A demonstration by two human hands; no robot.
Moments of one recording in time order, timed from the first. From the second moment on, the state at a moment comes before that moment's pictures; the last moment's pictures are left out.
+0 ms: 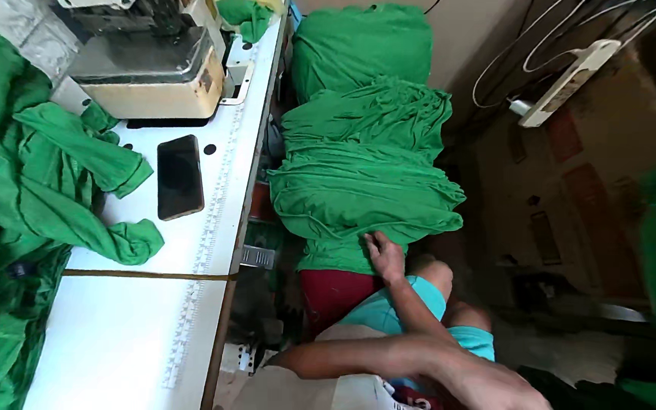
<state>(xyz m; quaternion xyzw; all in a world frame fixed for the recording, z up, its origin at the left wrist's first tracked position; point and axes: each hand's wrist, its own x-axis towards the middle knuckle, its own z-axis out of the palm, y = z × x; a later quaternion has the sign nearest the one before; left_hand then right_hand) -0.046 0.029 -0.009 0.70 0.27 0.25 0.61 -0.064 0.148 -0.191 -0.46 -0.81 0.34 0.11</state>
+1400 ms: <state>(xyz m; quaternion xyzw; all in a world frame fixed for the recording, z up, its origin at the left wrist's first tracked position) -0.227 -0.088 -0.219 0.42 0.83 0.36 -0.07 -0.048 0.150 -0.175 -0.27 -0.91 0.26 0.18</state>
